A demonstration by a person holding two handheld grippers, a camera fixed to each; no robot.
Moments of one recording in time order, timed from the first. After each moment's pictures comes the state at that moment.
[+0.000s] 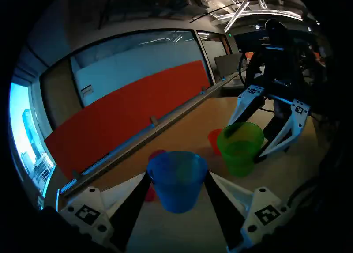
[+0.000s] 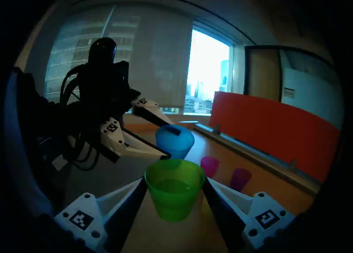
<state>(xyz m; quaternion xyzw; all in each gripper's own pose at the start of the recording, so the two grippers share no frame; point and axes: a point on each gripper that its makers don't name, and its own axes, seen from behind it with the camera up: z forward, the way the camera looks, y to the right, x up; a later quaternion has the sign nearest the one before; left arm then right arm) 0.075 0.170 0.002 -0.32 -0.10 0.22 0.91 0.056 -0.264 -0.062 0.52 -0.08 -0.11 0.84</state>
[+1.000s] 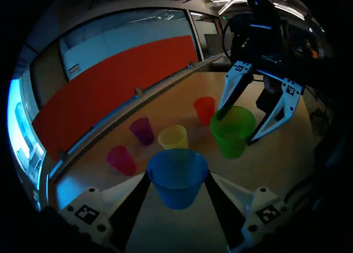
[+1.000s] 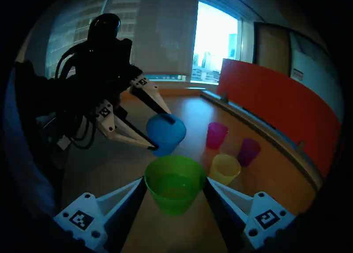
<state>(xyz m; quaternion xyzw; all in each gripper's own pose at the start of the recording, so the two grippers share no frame) -0.002 0.163 -0.019 -0.35 -0.20 0.24 0.88 -0.008 -0.249 -0.061 0.52 -0.19 -0.18 0.81</state>
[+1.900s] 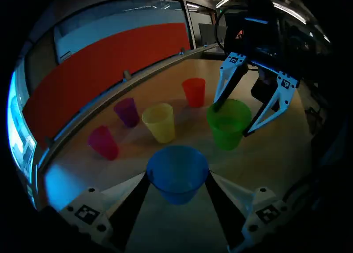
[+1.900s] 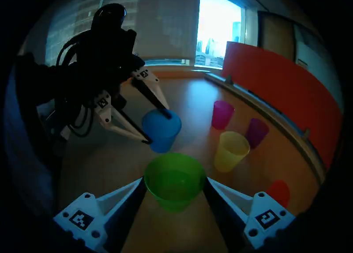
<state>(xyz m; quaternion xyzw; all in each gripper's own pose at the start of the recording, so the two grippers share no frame) -0.053 0.167 -0.029 -0.38 -0.25 0.22 0.86 -0.056 -0.234 -0.066 0.52 -0.24 -0.20 0.79</state>
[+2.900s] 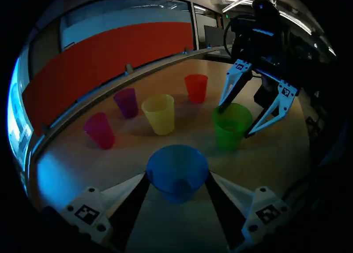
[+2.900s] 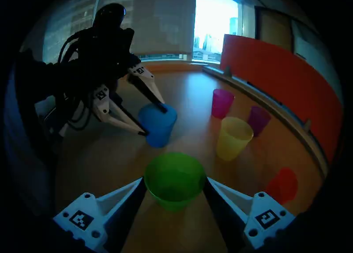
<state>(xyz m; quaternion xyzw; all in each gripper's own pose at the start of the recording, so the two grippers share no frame) -0.074 0.162 -0.034 -0.38 -0.26 0.18 0.87 -0.082 -0.227 -0.069 0.51 -0.26 -0.19 0.80</state>
